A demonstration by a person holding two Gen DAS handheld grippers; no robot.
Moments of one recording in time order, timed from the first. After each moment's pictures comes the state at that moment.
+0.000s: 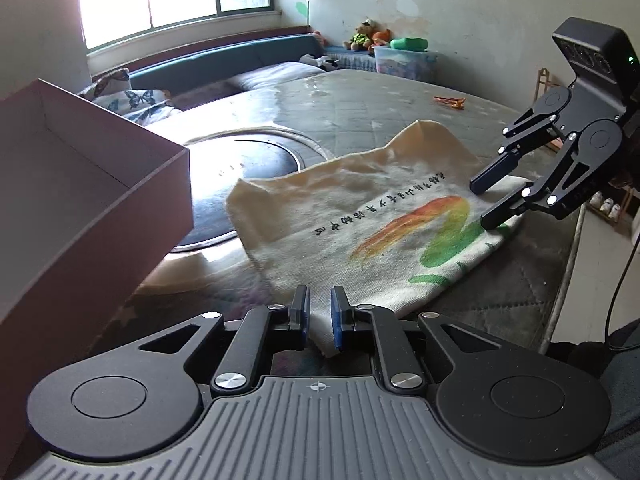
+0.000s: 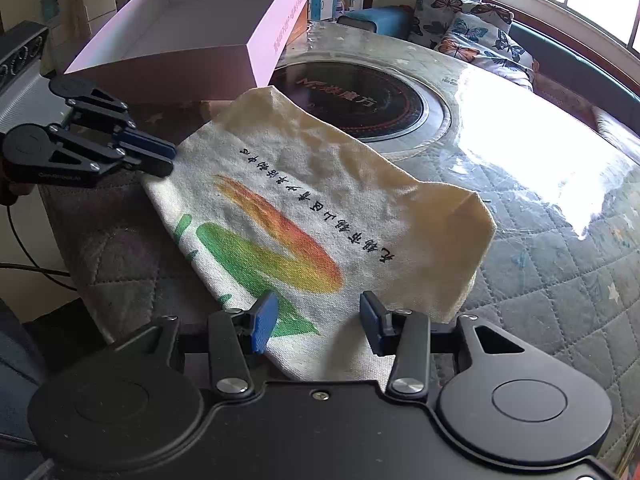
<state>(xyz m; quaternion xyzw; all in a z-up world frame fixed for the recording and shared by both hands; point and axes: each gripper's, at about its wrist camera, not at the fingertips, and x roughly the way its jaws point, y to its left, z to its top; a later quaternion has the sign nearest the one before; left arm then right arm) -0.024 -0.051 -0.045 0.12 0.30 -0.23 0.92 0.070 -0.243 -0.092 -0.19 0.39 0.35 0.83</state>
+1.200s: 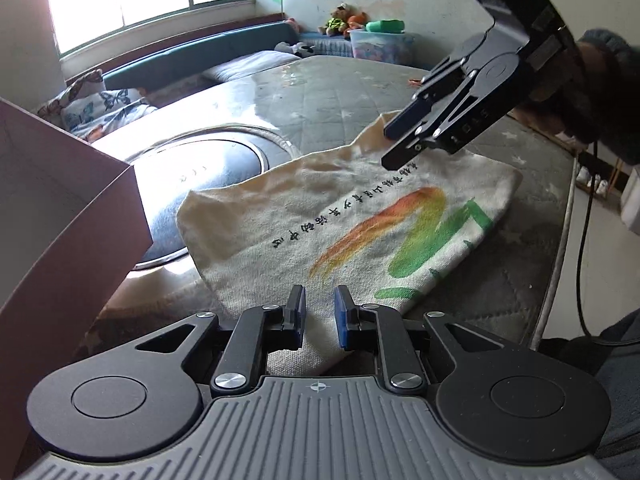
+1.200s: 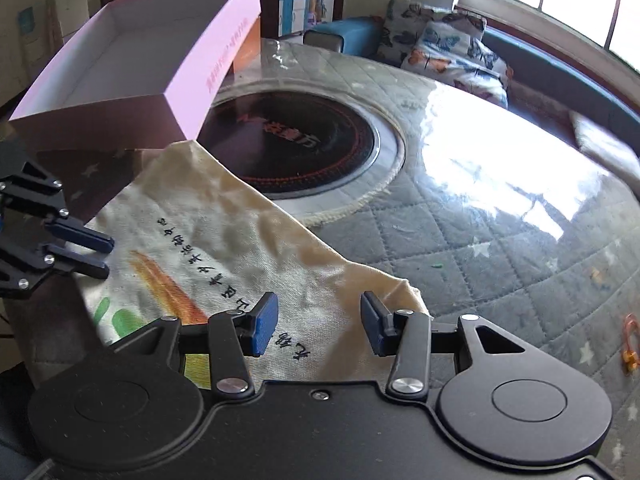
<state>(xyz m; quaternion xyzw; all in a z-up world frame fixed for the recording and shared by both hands) -0.011 -0.078 -0.057 0.15 0.33 -0.25 0.90 0.141 -0.237 -0.085 -0.18 0.38 0.32 0.85</state>
